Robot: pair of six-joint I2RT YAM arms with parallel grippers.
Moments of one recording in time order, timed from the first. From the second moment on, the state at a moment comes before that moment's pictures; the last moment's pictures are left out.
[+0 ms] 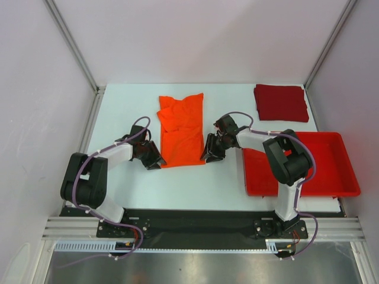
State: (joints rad) left arm -0.22 1.57 0.78 -0.38 0.27 -0.75; right arm 0.52 1.93 1.16 -0.29 -0.47 0.71
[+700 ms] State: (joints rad) left arm -0.22 1.58 0.77 -0.35 0.29 -0.76; right arm 0.52 1.93 1.14 -0.28 -0.49 0.71
